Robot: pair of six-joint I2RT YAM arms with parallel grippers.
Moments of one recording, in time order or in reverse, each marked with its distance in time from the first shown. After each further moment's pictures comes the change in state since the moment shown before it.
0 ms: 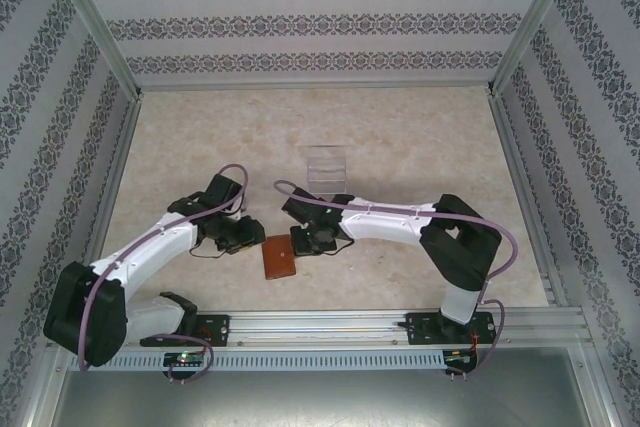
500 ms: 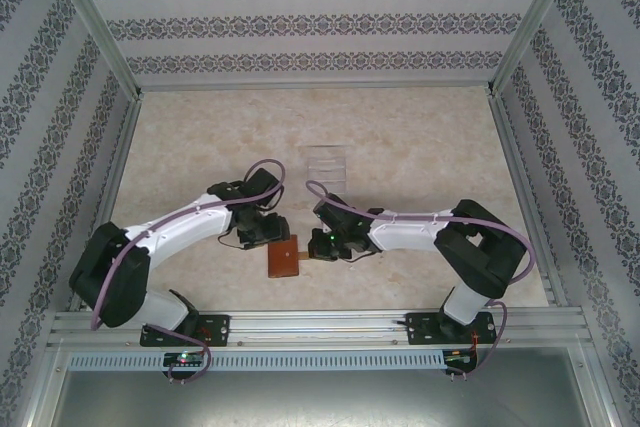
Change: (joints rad) left arm -0.213 0.230 0.209 -0.078 -0.158 -0.108; right arm -0.097 -0.110 -0.333 0.383 -0.147 0.099
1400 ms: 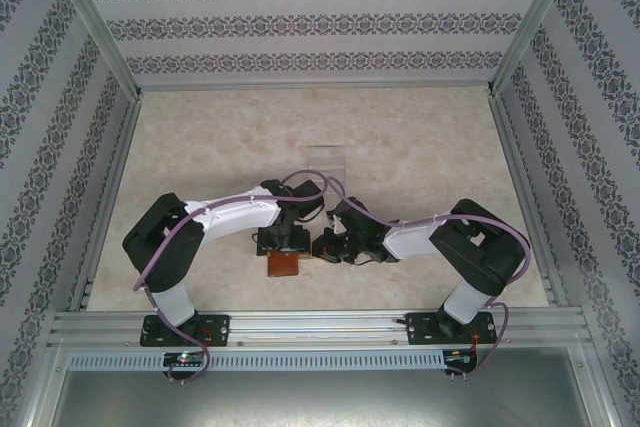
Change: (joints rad) left arm -0.181 0.294 0.217 -0.189 -0.121 -0.077; right arm -0.076 0.004 -0.206 0.418 -0.185 0.128
